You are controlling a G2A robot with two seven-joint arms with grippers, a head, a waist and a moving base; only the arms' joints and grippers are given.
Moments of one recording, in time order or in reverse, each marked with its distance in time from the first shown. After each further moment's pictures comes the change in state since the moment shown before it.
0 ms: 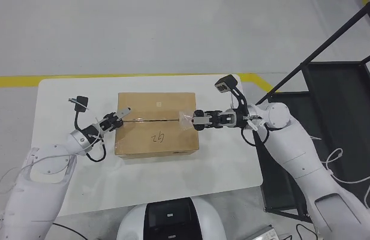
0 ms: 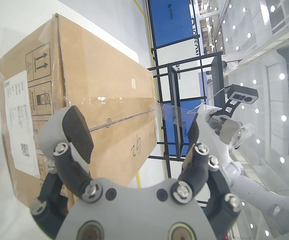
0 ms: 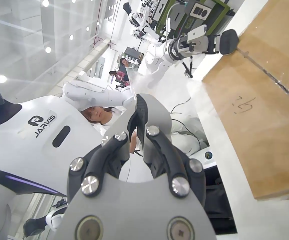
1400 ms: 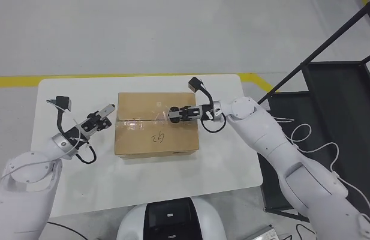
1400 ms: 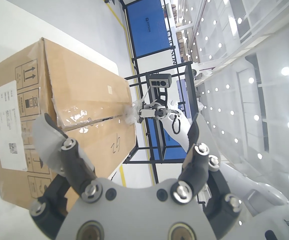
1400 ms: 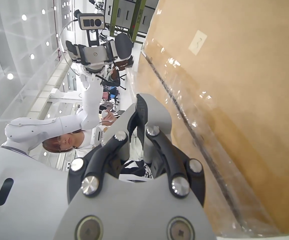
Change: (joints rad) left arm 0.093 0.014 -0.142 -0.080 -0.160 -0.067 -0.026; right arm 0.299 -0.212 -0.344 0.526 -0.192 -0.058 -0.189
